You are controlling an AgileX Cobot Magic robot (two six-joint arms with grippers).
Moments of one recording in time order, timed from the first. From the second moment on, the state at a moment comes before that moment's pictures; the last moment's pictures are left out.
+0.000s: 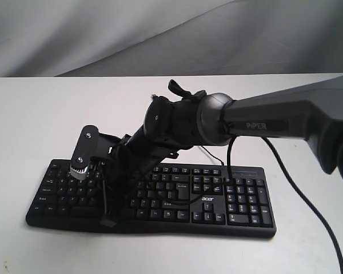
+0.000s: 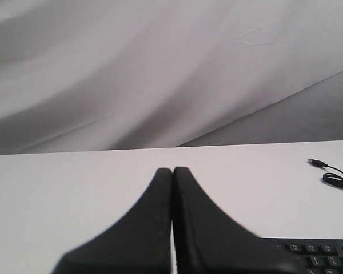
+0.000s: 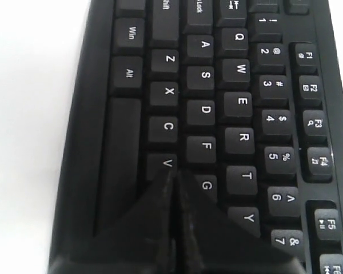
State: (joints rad) left arm 0.15 0.00 0.00 0.12 0.12 -0.07; right arm 0.79 2.20 -1.48 0.76 0.56 -1.31
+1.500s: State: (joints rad) left arm 0.15 0.00 0.00 0.12 0.12 -0.07; right arm 0.68 2.12 -1.40 0.64 0.60 -1.20
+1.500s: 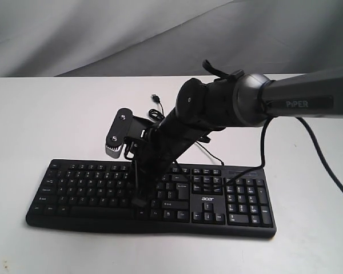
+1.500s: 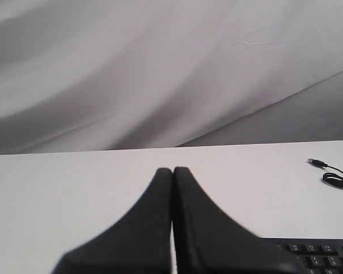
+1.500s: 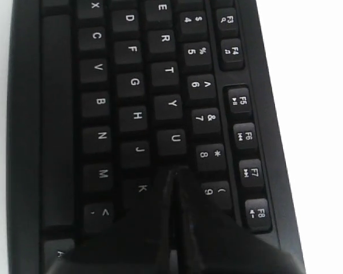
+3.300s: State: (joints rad) left arm 0.15 0.00 0.00 0.12 0.12 -0.07; right arm 0.67 1.91 -1.37 0.67 0.59 -1.17
